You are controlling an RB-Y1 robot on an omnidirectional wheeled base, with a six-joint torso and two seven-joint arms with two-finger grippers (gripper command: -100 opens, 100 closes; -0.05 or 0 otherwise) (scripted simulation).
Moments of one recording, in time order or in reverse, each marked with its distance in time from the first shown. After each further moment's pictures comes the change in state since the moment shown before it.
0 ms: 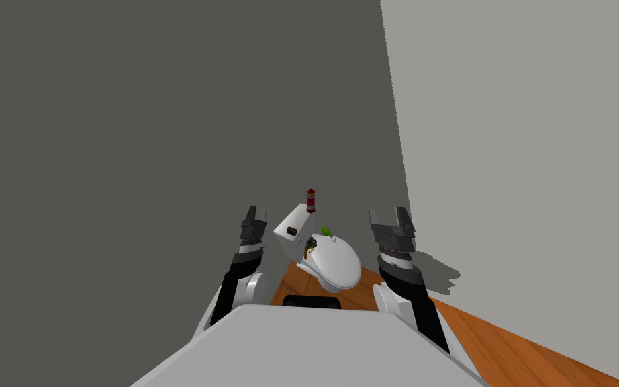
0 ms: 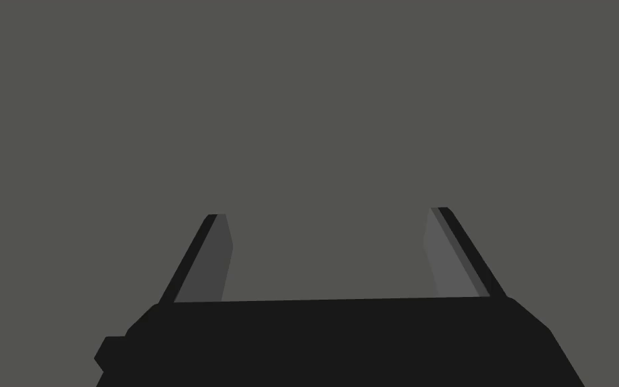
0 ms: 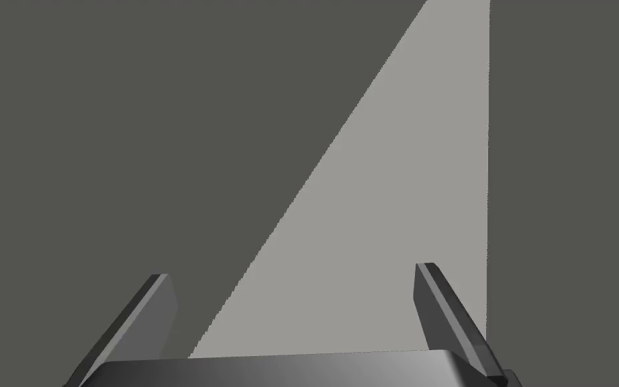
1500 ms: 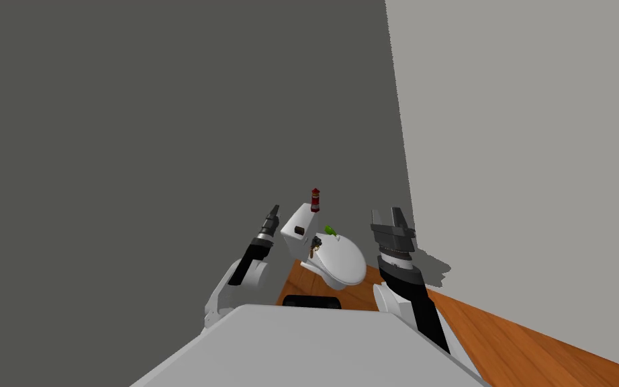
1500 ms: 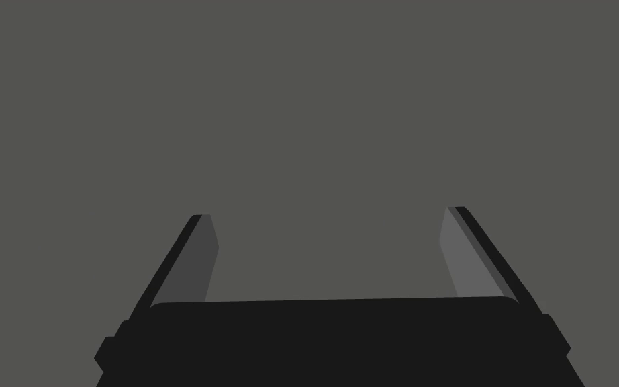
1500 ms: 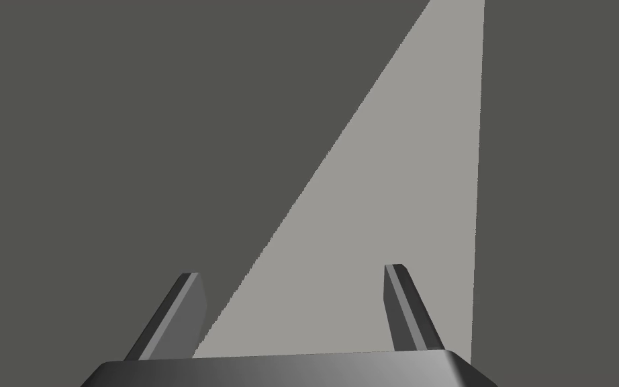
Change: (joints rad) left arm -0.180 0.201 -0.042 0.108 -0.050 0.342 0.011; right arm 0.000 0.000 0.000 0.000 0.000 0.000 0.000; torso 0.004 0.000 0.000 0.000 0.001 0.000
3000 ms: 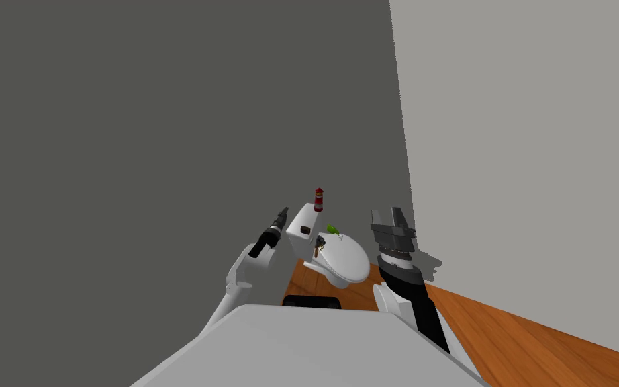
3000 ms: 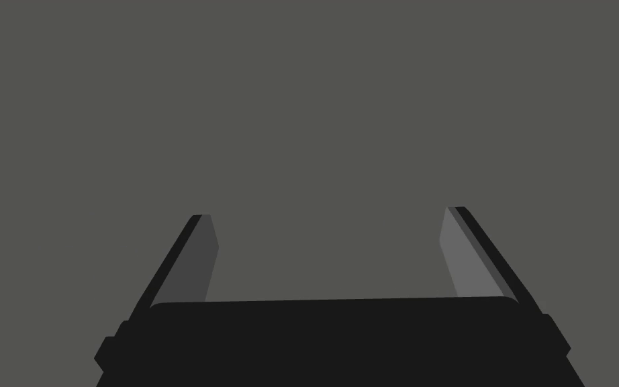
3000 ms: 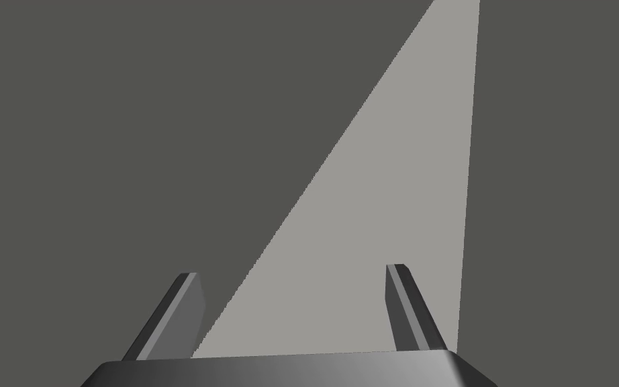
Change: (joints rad) left arm -0.194 0.030 -0.031 0.107 -0.031 0.402 0.021; right arm 0.000 0.000 0.000 0.000 0.000 0.000 0.000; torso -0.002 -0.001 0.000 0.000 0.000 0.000
